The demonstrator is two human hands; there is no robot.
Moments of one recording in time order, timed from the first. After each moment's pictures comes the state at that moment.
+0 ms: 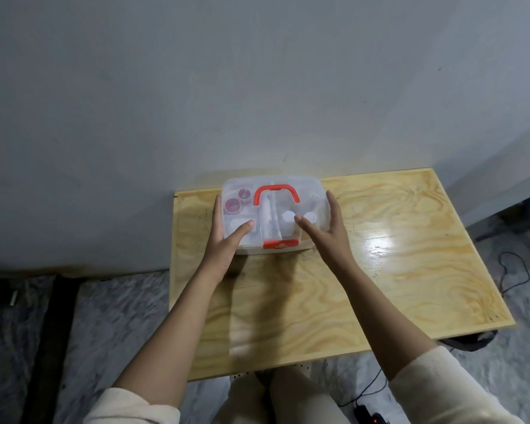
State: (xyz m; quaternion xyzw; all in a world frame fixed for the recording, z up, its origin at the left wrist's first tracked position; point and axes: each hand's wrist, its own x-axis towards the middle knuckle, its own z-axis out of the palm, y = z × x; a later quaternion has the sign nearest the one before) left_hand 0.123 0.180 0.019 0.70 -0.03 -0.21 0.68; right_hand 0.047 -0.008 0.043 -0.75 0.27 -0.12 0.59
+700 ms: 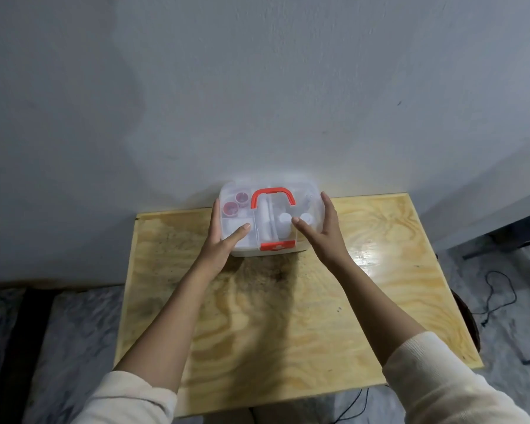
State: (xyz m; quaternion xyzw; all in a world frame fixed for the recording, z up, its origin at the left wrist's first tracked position) left_hand 0.155 0.090 0.017 0.70 -0.04 -0.24 0.67; right_hand 0.079 -0.111 0.042 -0.77 0.26 -0.08 0.57
